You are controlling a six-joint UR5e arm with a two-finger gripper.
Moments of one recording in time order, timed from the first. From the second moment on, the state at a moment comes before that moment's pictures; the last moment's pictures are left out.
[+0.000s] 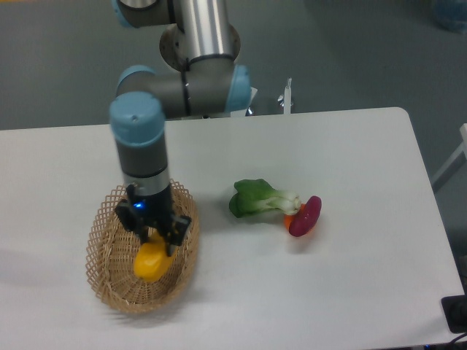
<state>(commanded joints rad) 2.23 -1.84 -1.71 -0.74 1.48 0.58</state>
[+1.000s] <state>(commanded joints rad) 2.50 -1.82 -1.69 -0.85 1.42 1.00</state>
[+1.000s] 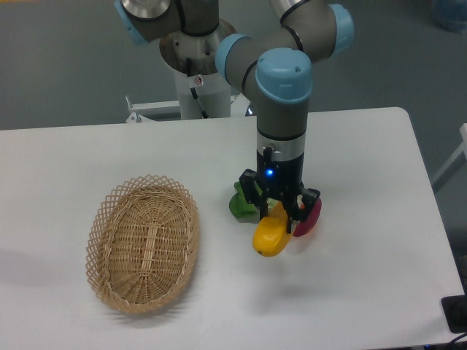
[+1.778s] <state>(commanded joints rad) 2.50 -1.82 -1.69 -0.85 1.42 0.99</state>
